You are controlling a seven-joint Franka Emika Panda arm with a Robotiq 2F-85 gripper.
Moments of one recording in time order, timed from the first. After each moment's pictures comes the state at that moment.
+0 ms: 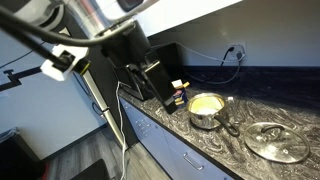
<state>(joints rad) -0.13 -0.57 -0.17 -2.67 -0.06 2.33 -0.09</state>
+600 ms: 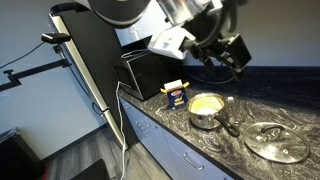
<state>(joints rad) -0.11 -0.11 -0.18 -2.34 0.08 2.65 -0.07</state>
